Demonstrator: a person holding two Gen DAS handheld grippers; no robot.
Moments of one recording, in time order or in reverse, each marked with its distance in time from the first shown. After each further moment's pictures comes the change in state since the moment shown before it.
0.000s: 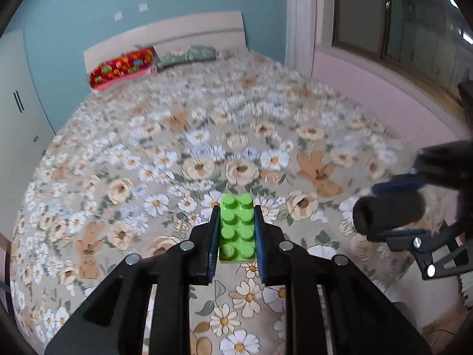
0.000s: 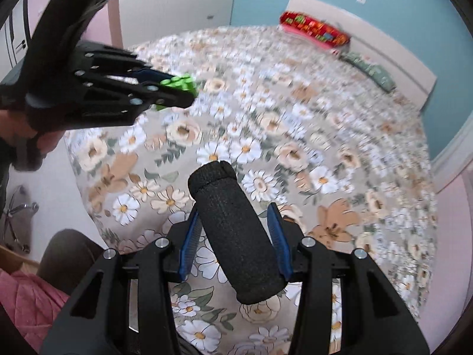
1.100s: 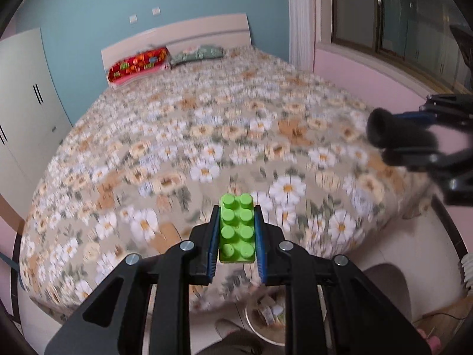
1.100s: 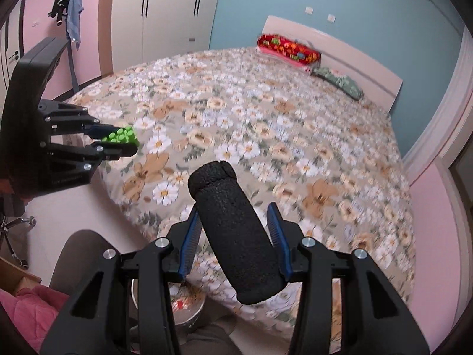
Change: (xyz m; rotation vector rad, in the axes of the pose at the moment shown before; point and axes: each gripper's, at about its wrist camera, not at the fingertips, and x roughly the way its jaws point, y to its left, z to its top) left arm -0.108 -0.058 -0.134 -0.012 0.035 0.057; right arm -0.100 0.092 -0.081 0.074 -0.045 -0.094
